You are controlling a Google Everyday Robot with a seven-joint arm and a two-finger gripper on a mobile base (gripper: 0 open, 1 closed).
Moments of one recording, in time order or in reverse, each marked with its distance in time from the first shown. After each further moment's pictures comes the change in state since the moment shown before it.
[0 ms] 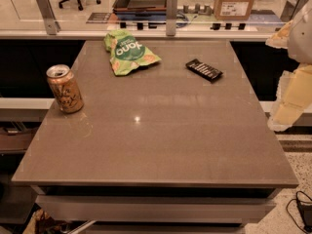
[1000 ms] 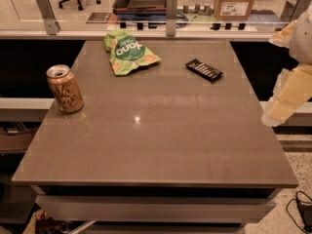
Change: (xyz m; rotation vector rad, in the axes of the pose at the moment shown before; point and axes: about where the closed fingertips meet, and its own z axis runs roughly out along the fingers) arm 0.001 -0.011 0.006 0.042 -0.065 0.063
